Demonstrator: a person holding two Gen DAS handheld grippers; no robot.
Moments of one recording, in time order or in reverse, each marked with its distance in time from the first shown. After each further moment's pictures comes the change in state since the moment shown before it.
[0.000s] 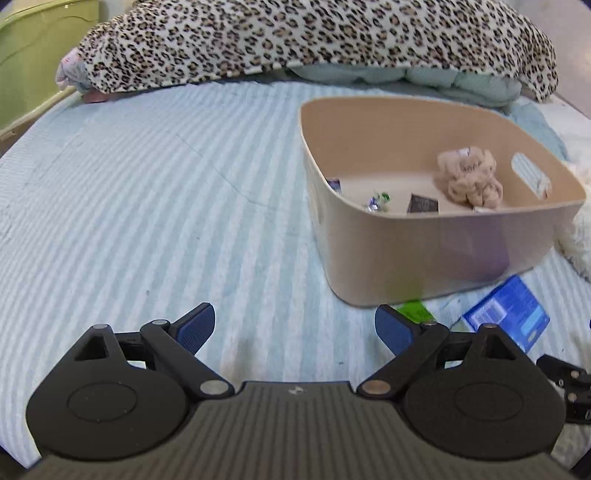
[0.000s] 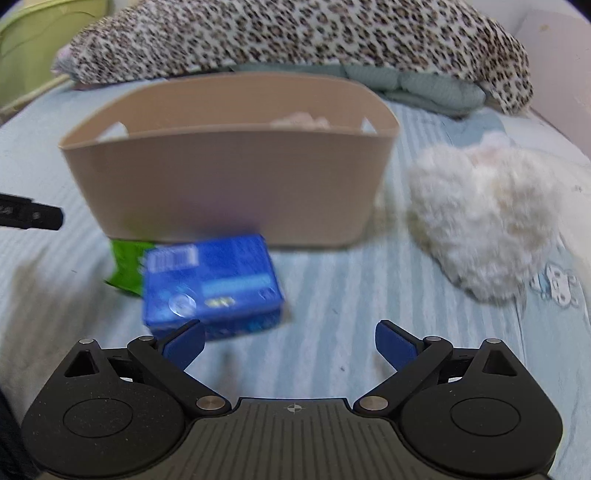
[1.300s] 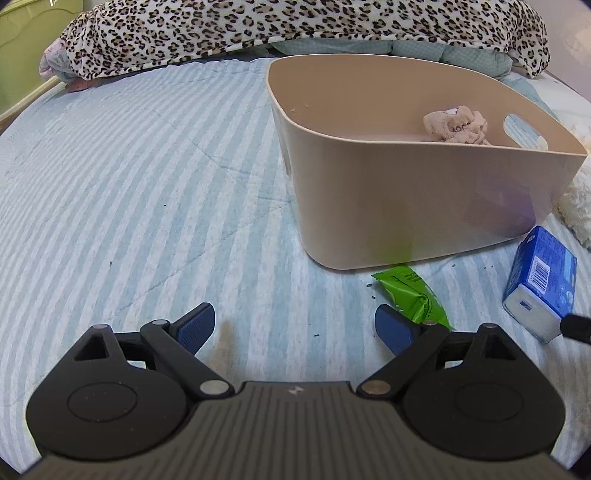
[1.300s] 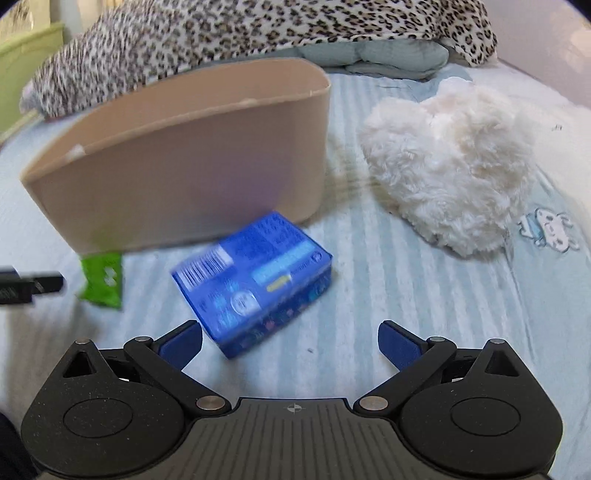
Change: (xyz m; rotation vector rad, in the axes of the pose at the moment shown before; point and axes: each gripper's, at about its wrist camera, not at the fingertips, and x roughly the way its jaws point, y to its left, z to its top) left arm 0.020 -0.017 -0.020 0.018 0.036 -0.023; right arm 0.003 -0.034 -0.006 0.177 0.007 0.041
